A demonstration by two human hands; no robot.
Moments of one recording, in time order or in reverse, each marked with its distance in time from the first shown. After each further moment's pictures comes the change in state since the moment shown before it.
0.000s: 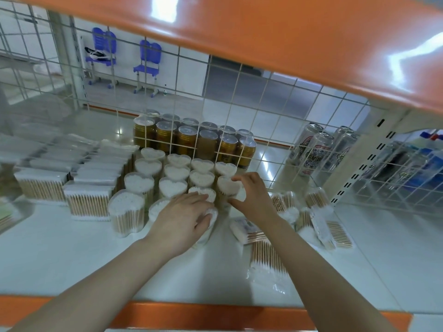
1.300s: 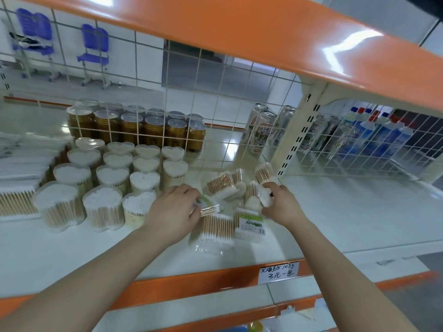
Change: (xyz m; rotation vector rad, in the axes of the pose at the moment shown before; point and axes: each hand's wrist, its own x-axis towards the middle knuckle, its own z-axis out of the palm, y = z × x) left_hand 0.018 0.085 0.026 -0.046 -0.110 -0.048; right_hand -0.109 0.101 -0.091 -0.127 -0.092 0.524
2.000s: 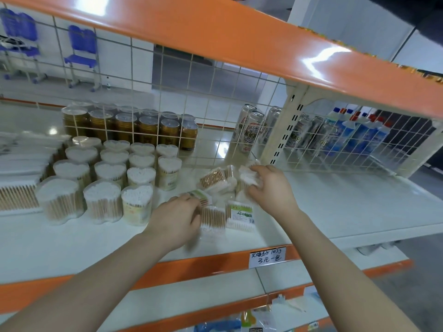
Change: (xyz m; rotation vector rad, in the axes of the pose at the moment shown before) left_hand -0.022 0.022 -0.002 0.013 -0.122 -0.008; right_hand -0.048 -0.047 -0.034 -0.009 0.309 -0.268
